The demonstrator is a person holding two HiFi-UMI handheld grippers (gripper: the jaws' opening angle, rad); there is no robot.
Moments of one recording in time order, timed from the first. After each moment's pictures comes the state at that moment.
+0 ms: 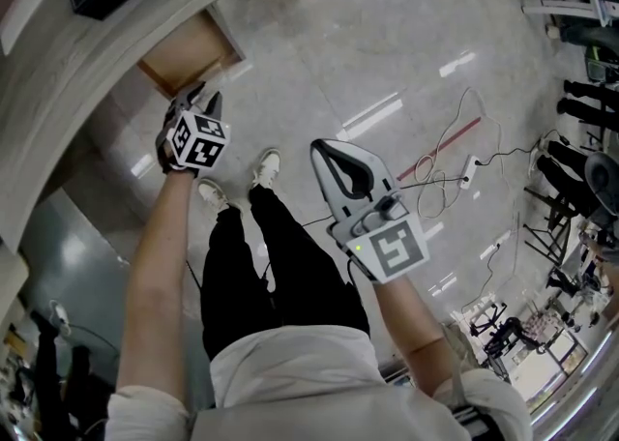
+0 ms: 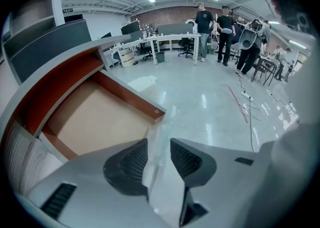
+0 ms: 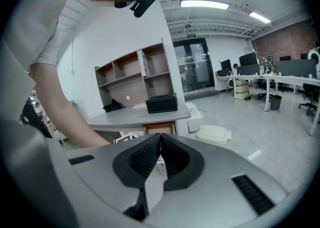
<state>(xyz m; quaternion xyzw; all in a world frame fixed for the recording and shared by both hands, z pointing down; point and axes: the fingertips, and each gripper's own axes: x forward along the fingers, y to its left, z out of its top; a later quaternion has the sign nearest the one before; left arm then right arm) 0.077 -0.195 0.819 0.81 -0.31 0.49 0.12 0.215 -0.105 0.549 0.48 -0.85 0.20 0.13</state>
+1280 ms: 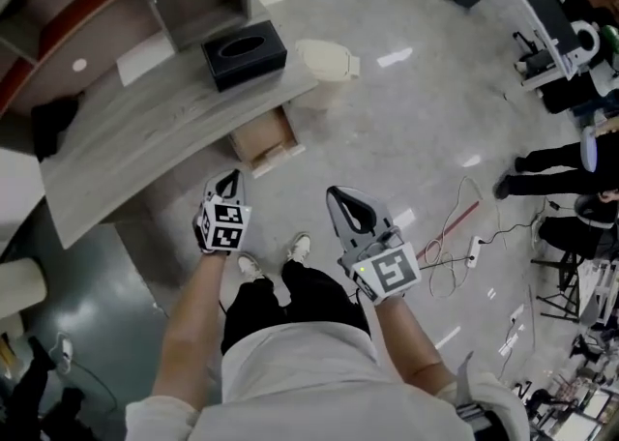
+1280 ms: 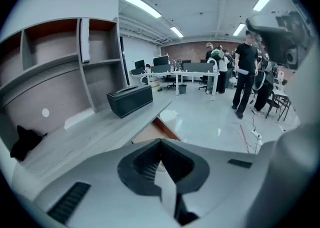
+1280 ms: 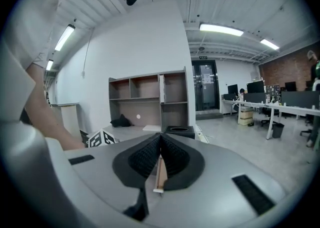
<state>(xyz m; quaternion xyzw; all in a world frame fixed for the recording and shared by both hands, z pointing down) -0.025 -0.155 0.636 0.83 -0.44 0.32 0.13 0.129 -0.077 0.424 0.48 -0.87 0.09 0.11</state>
